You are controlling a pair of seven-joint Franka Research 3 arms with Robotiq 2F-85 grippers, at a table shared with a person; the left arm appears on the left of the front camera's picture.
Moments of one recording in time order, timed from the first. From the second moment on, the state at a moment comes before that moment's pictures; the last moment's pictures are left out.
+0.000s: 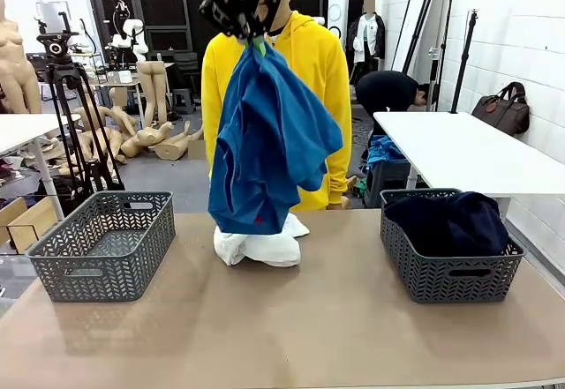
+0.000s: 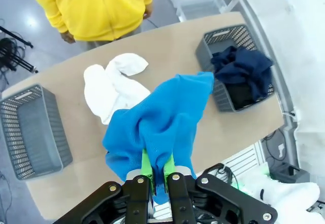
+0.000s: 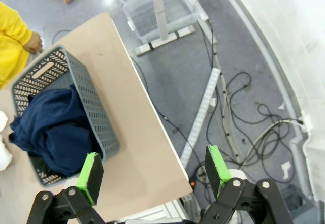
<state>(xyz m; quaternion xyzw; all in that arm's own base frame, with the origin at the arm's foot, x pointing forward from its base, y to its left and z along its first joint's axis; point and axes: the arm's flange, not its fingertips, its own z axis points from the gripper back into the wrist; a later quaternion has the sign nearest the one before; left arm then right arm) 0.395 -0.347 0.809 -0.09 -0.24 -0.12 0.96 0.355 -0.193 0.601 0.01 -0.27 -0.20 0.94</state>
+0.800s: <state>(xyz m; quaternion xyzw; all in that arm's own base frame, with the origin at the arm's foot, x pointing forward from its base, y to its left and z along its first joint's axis) 0.332 -0.333 0.902 -0.12 -0.29 -0.07 0.95 0.354 -0.193 0.601 0.01 -0.27 -0.20 0.94</state>
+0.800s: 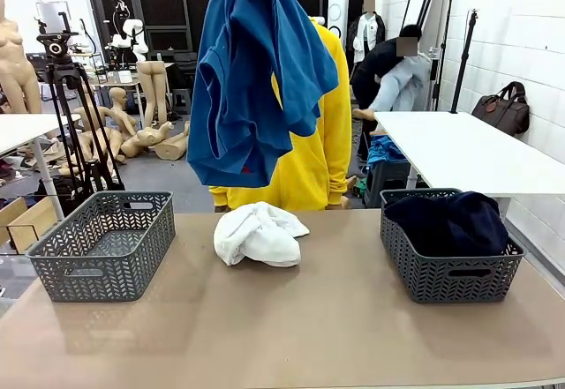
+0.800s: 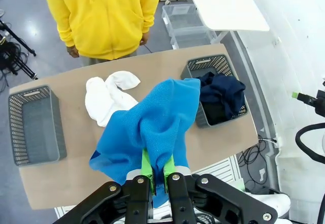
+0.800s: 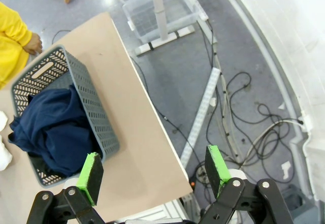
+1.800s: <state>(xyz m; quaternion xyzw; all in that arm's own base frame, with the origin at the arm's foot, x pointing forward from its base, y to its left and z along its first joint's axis) 0.335 -0.337 0.895 -0.11 -0.28 -0.08 0.95 0.354 -0.193 0.601 0.01 -0.27 -0.20 0.94</state>
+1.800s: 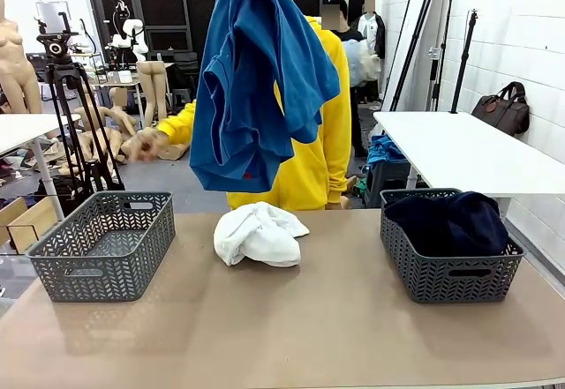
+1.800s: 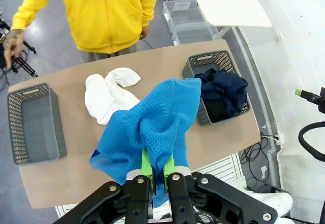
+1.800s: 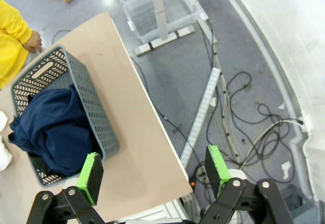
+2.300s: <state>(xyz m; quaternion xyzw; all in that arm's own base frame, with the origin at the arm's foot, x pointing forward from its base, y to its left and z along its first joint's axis) 0.335 -0.337 0.895 -0.11 -0.28 -0.08 0.95 0.354 -0.193 0.601 0.01 -0.27 -0.20 0.94</state>
